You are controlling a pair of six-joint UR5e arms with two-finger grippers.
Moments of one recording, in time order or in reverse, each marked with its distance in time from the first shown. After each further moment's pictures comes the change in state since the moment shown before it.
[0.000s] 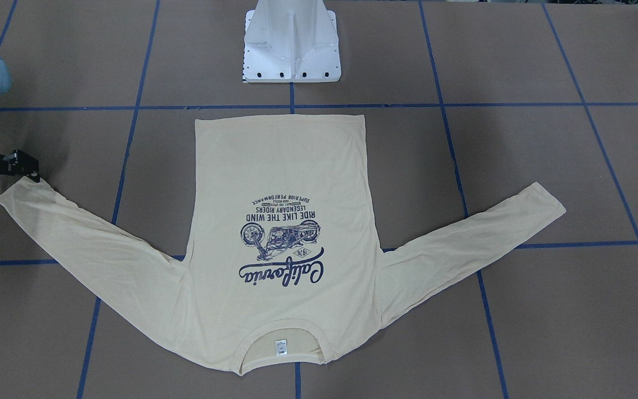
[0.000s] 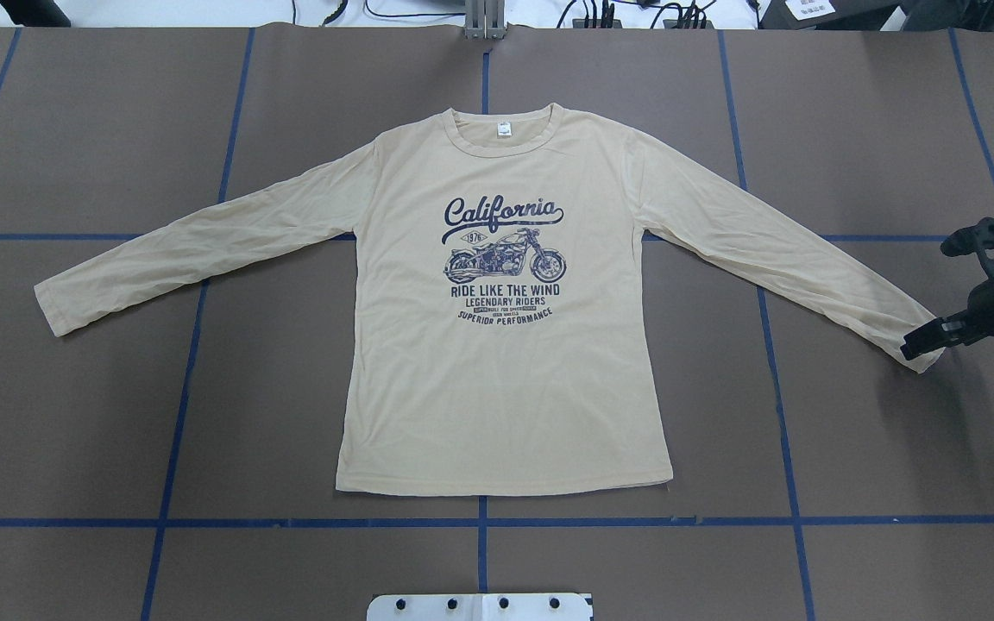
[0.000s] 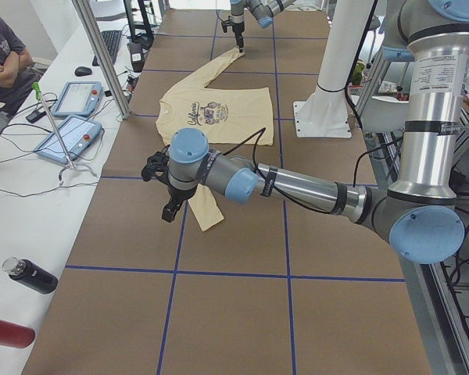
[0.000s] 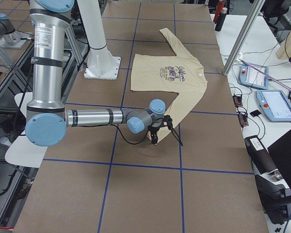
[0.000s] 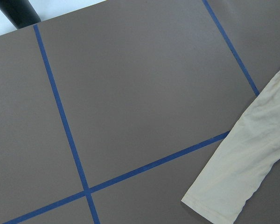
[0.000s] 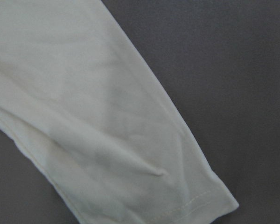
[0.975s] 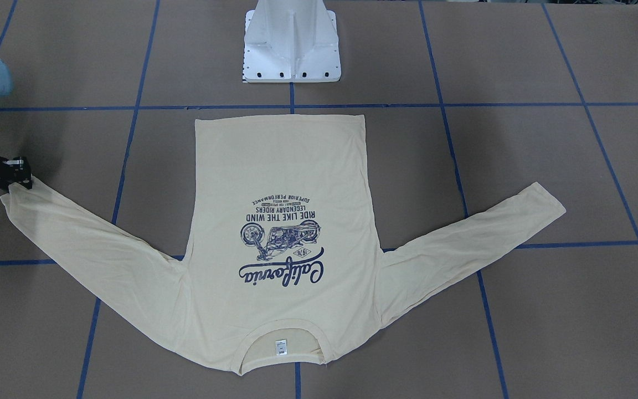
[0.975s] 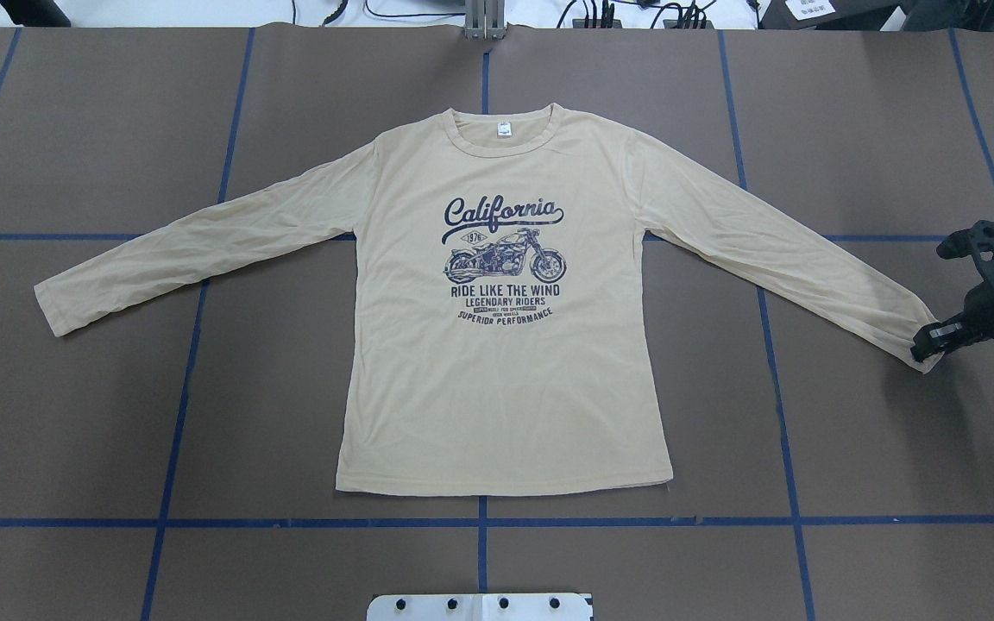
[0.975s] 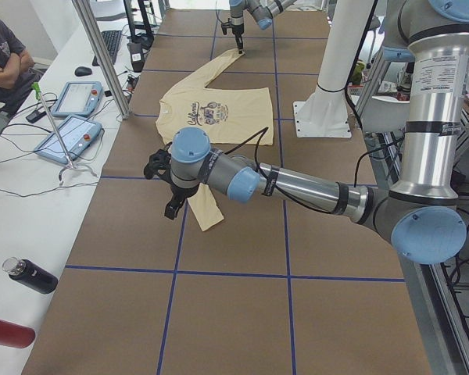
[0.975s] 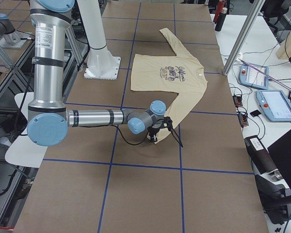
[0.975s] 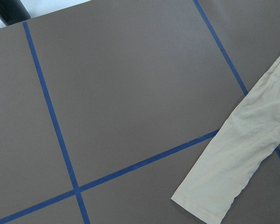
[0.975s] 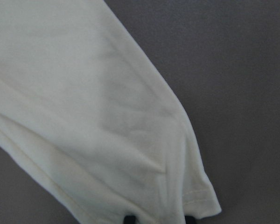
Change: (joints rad) left arm -0.003 0.007 -0.015 0.003 -0.031 -0.001; right arm -0.004 0.008 -0.014 -0.011 0.001 -0.001
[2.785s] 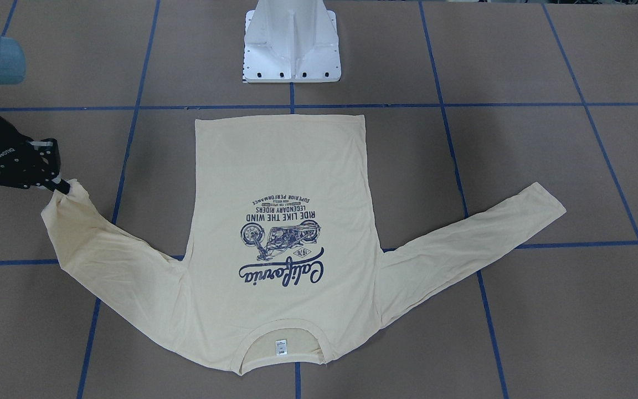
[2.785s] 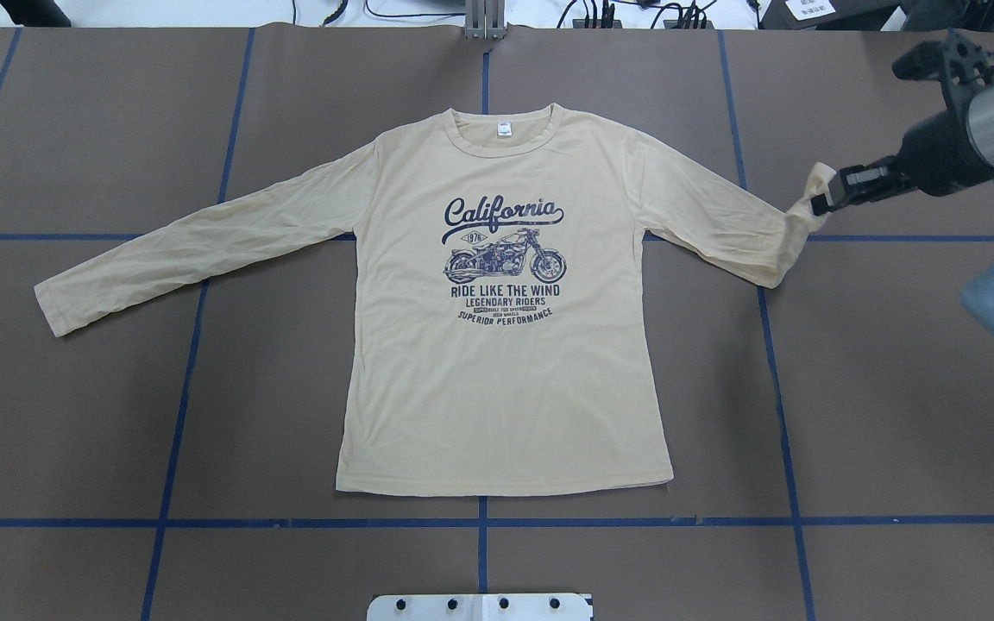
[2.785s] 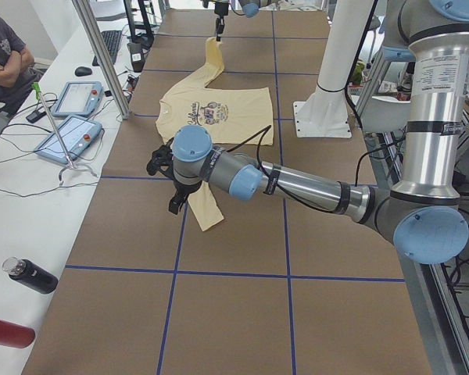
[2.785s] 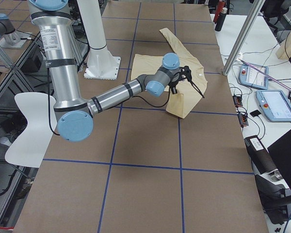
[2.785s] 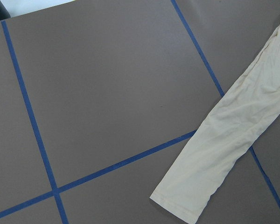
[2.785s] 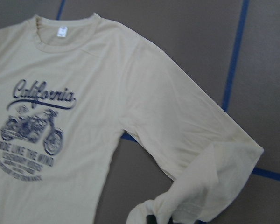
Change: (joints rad) left arm -0.004 0.009 -0.019 0.011 -0.066 -0.005; right arm 0.107 0.319 0.223 0.004 0.128 0.302
